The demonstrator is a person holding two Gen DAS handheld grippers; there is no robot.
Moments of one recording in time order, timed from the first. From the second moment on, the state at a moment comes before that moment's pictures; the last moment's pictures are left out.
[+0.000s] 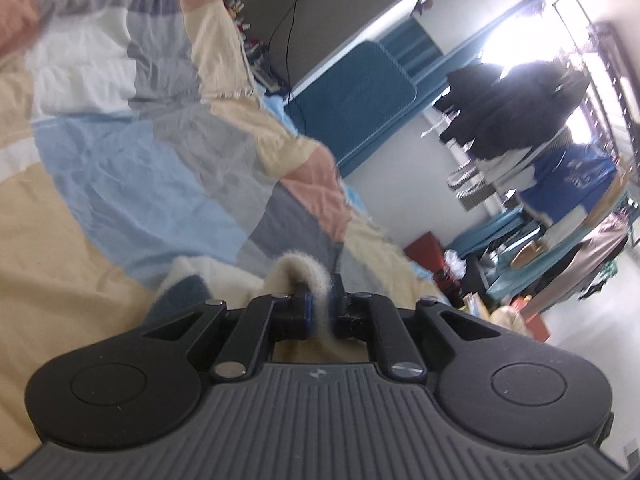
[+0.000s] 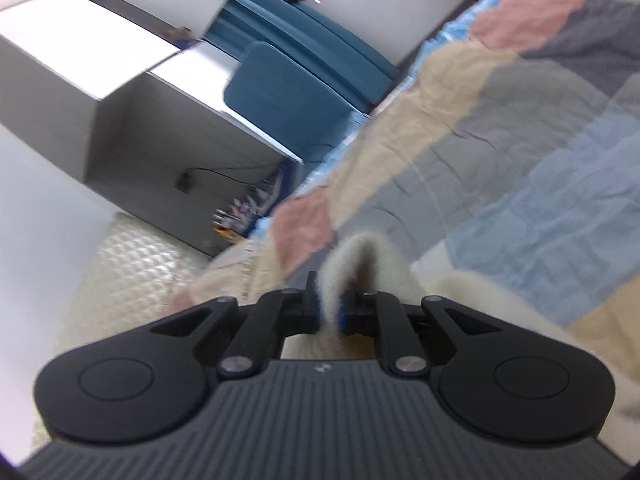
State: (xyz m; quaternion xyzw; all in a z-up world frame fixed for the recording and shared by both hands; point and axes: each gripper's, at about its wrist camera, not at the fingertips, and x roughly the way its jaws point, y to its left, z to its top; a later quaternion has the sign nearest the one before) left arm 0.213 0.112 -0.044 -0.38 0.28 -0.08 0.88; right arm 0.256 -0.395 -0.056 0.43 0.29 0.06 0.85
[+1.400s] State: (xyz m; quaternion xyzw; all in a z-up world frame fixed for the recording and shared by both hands) left arm 0.198 0.071 -0.058 -0.20 0.33 -0.15 0.91; right arm 0.262 -0.313 -0.045 0.12 0.35 0.15 0.91
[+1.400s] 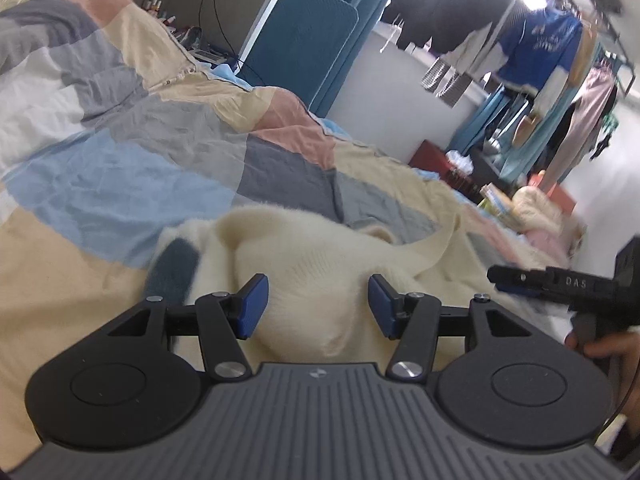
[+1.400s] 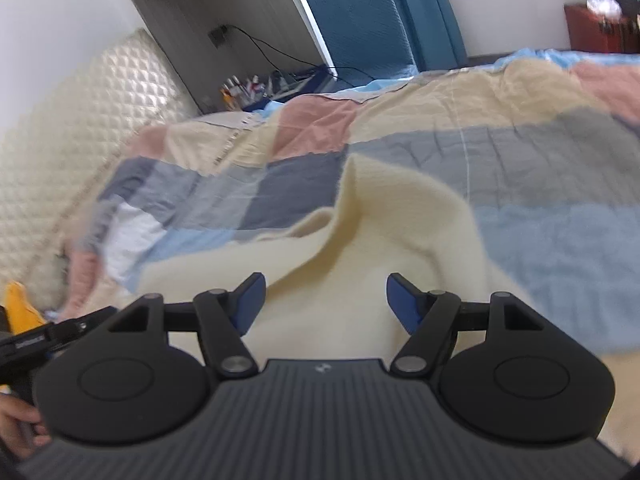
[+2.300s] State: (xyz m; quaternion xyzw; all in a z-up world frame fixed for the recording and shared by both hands) left arm 0.285 0.136 -0.096 -0.41 0.29 -0.11 0.86; right arm 0.323 -0.299 -0.076 0.00 0.34 0.14 0.93
